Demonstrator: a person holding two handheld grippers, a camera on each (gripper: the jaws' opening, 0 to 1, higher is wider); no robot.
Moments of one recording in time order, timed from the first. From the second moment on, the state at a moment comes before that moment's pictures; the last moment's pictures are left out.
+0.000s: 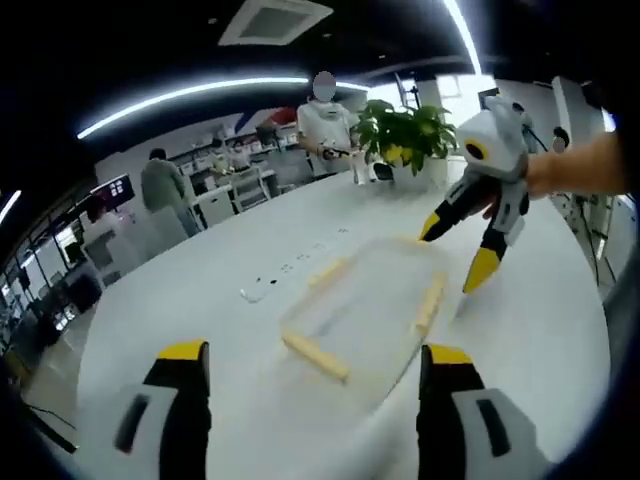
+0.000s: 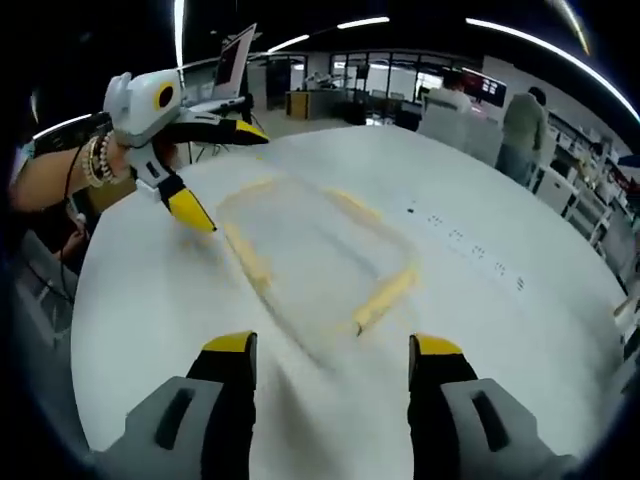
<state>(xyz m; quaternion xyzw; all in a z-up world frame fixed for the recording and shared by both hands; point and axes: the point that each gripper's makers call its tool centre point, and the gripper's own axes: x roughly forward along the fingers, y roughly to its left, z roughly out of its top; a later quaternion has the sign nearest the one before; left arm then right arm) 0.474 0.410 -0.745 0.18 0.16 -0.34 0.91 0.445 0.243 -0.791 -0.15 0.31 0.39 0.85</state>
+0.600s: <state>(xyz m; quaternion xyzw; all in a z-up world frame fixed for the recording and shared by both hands) 0.404 0.416 -0.691 0.14 0.12 -0.32 0.93 0.394 0.237 -0.726 -0.14 0.23 0.36 0.90</state>
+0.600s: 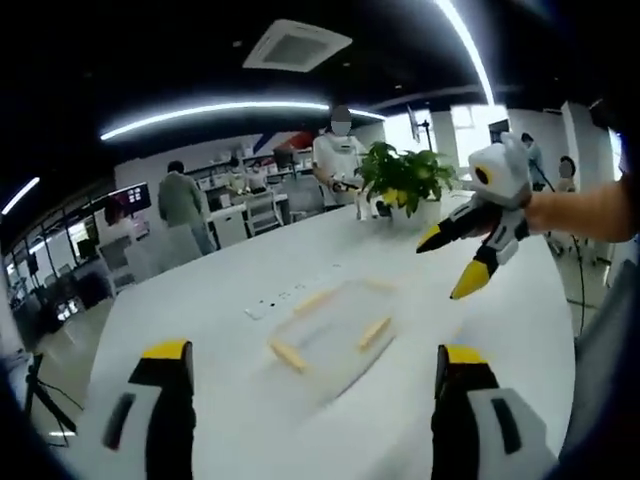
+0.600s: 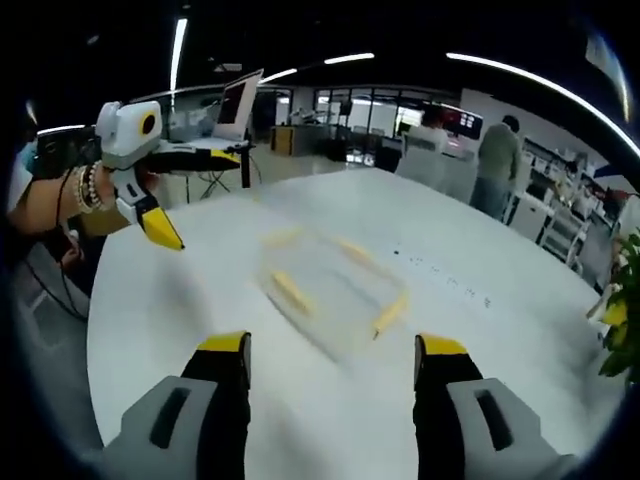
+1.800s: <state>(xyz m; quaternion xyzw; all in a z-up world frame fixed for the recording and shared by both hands) 0.234 0.533 -0.672 0.12 0.11 -0.21 0.97 0.215 0.188 -0.713 -0.12 0.21 0.30 0.92</state>
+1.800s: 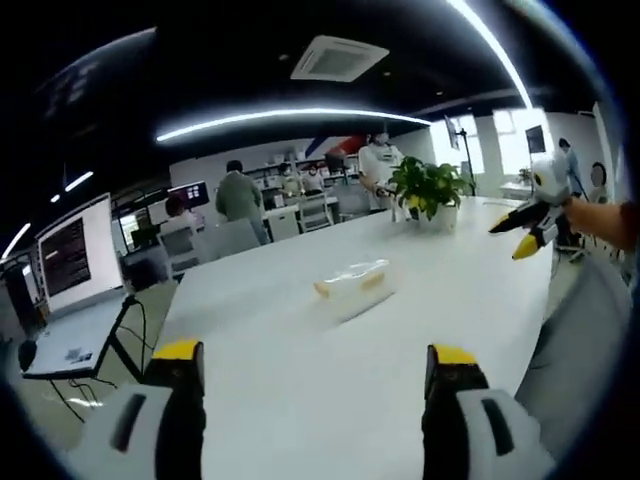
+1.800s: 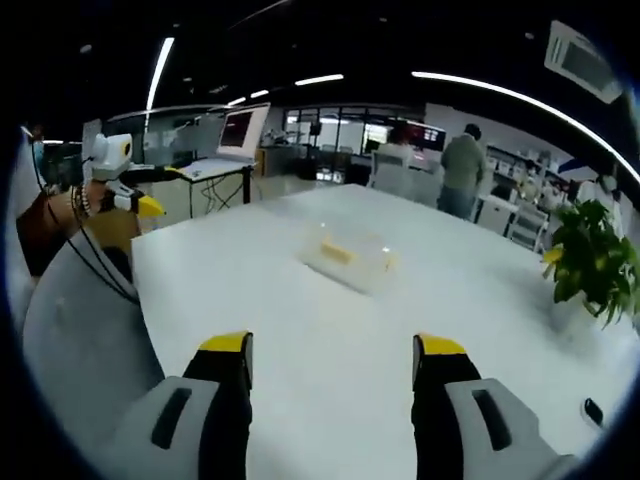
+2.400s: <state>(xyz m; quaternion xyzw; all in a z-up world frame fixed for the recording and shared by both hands) 0.194 0.527 -0.716 0.07 0.14 -0.20 0.97 0.188 0.208 -0.729 -0.08 0.20 0.30 0.93</state>
